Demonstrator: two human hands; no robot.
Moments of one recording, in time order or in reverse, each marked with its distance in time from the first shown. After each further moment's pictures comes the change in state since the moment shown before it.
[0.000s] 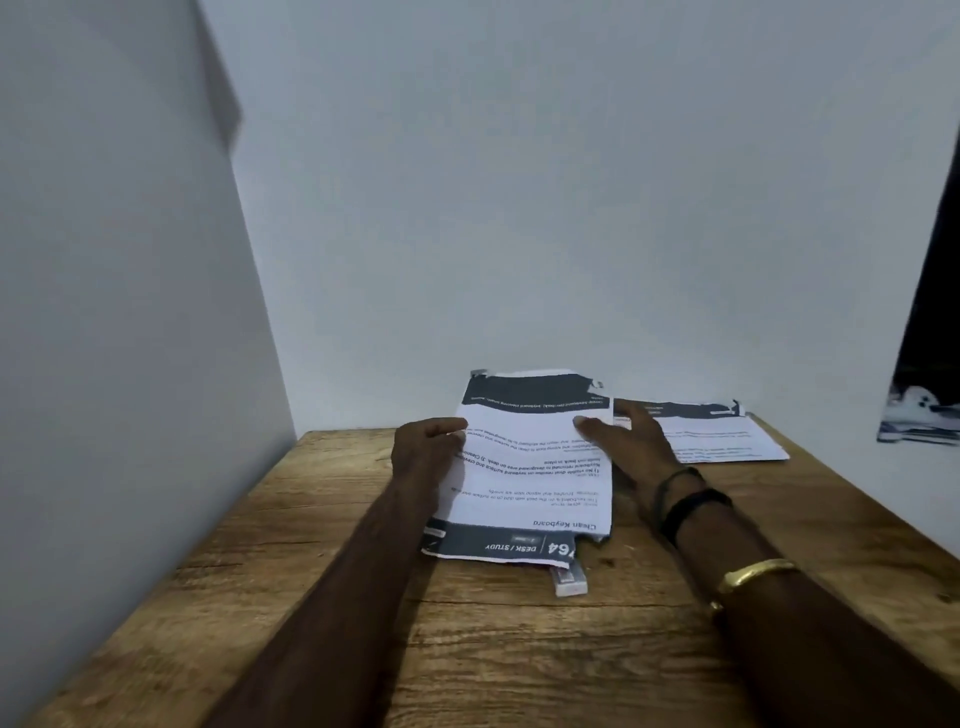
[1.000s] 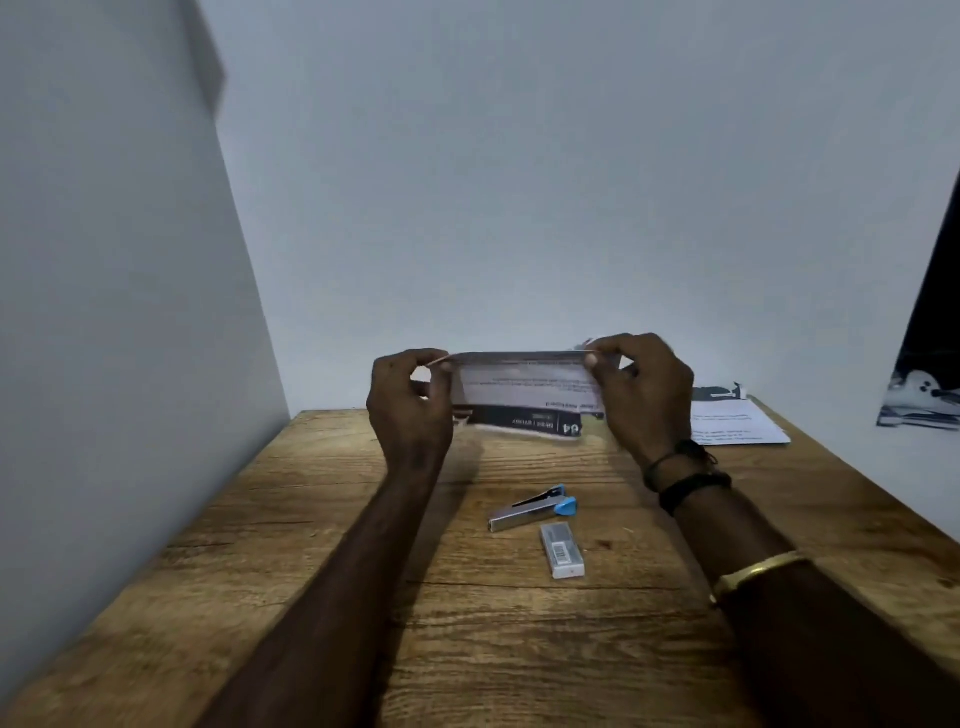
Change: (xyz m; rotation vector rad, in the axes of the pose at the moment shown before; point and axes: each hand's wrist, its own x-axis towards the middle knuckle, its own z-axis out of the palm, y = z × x) left_hand -0.016 0.024 0.005 0.218 0.360 0.724; right_hand -0.023 -0.043 -0.001 -0.300 0.337 -0.705
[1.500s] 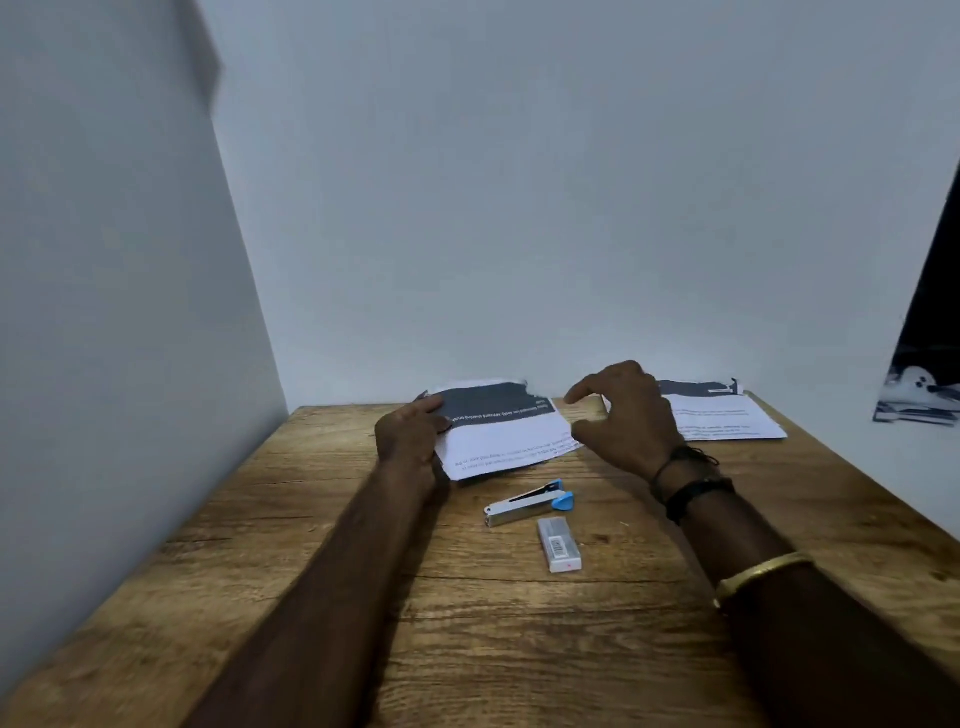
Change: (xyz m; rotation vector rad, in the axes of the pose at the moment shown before) left_hand -0.007 -0.019 0.003 -0.462 -0.164 -1.053; right_hand -0.012 0.010 -0.006 -0.331 -0.513 0.076
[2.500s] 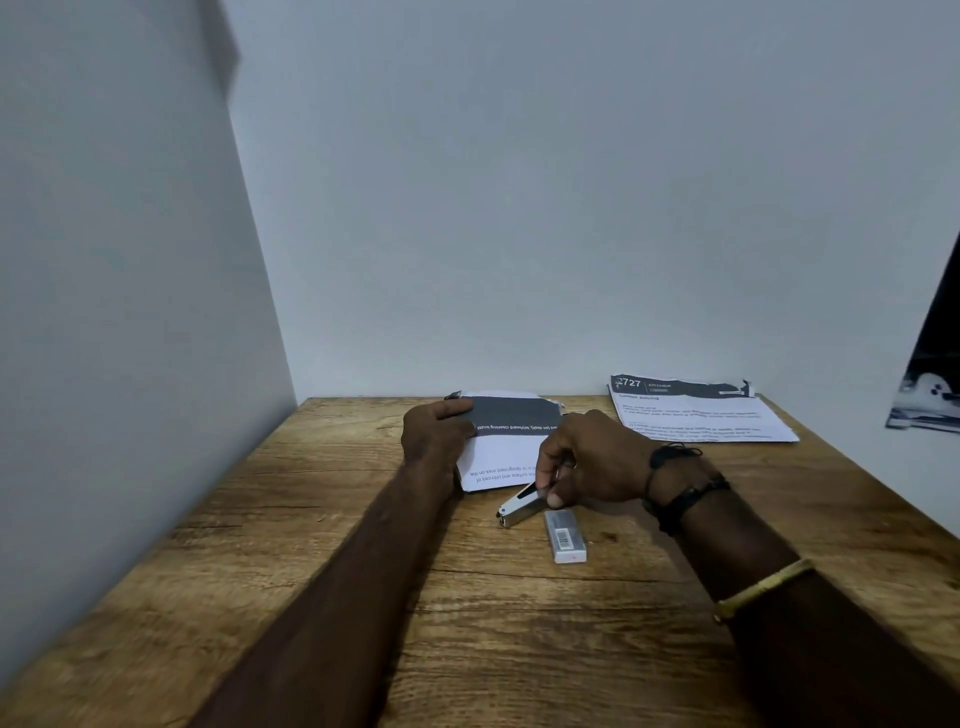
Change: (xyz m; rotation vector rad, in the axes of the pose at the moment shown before) left_hand -0.004 -0.015 0.006 0.232 -0.045 0.133; right_hand -0.010 -0.036 0.005 -0.090 -0.627 -0.230
